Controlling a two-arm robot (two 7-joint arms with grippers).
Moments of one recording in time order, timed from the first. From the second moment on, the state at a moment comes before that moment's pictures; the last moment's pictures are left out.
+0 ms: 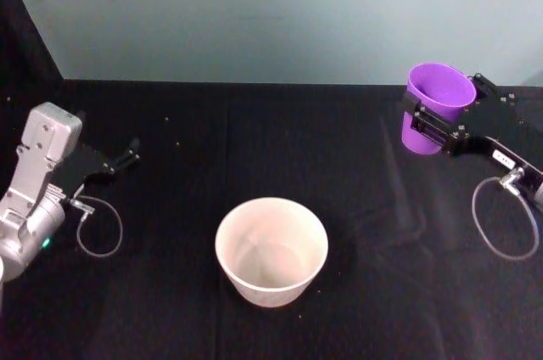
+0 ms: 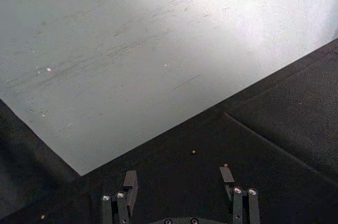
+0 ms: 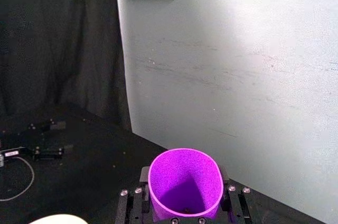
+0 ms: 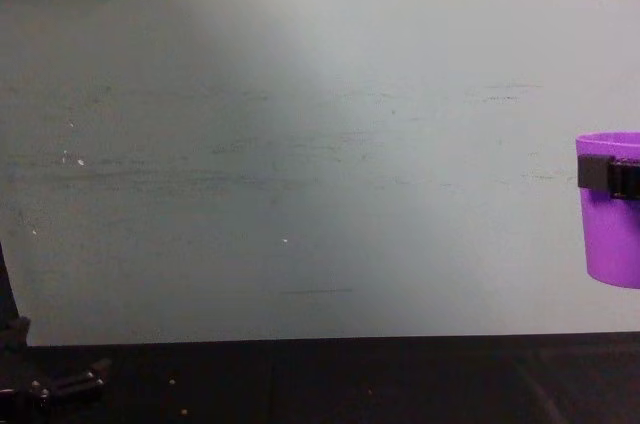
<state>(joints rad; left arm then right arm) -0.20 0.60 0.45 -1.41 -0.25 -0.12 0.03 -0.01 0.60 -0.11 -1.94 0.48 0.17 0.34</state>
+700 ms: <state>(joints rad) -0.20 0.60 0.45 -1.41 -0.25 -0.12 0.03 -0.02 0.60 -0.11 -1.94 0.48 0.17 0.34</state>
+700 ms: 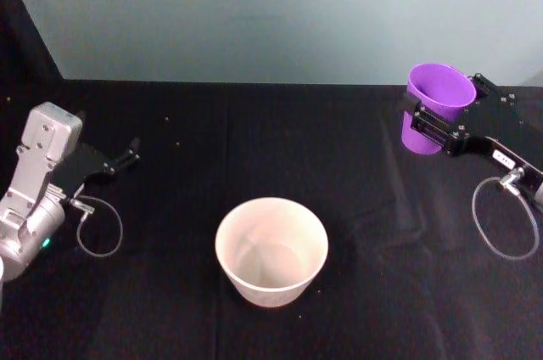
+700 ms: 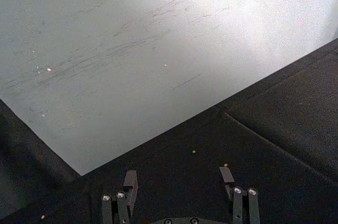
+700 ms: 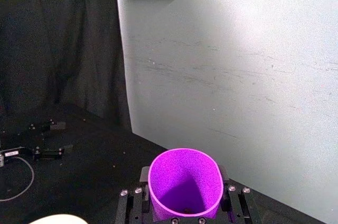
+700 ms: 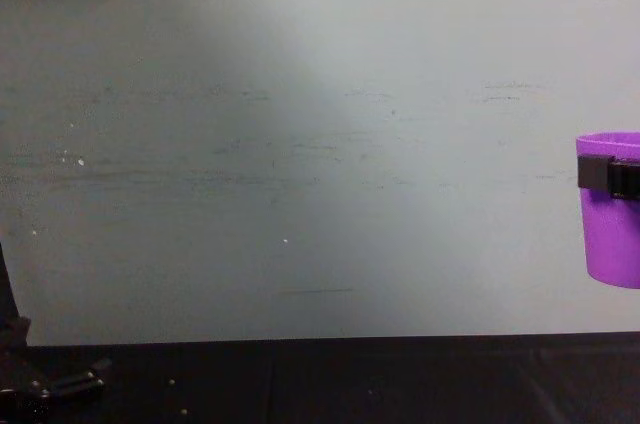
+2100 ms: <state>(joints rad) -0.20 0.60 0.45 -1.41 -0.25 -0.12 0.03 -0.02 0.60 -0.11 -1.94 0.48 0.17 0.34</state>
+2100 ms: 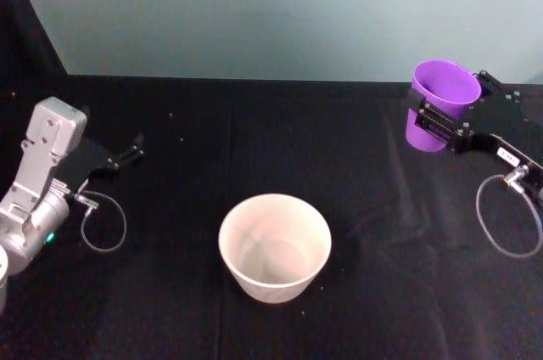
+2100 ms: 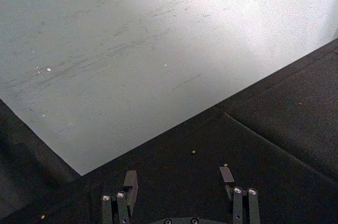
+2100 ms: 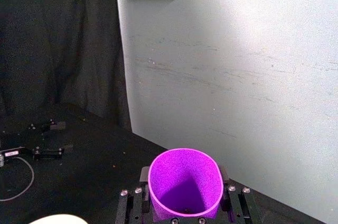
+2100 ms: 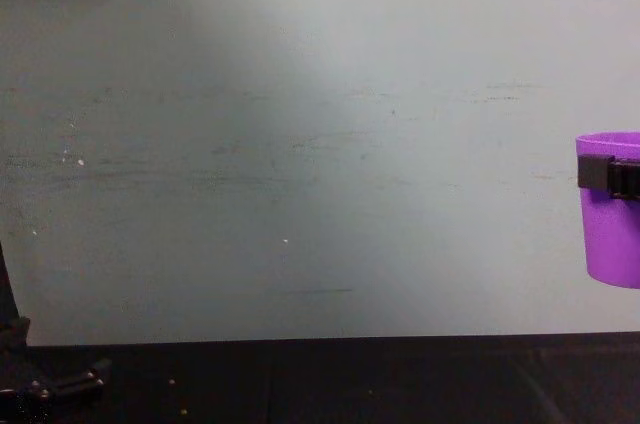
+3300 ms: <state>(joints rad) -0.20 0.60 0.45 -1.41 -0.25 -0.12 0.03 0.14 0.54 -0.26 -1.80 0.35 0.15 0.32</state>
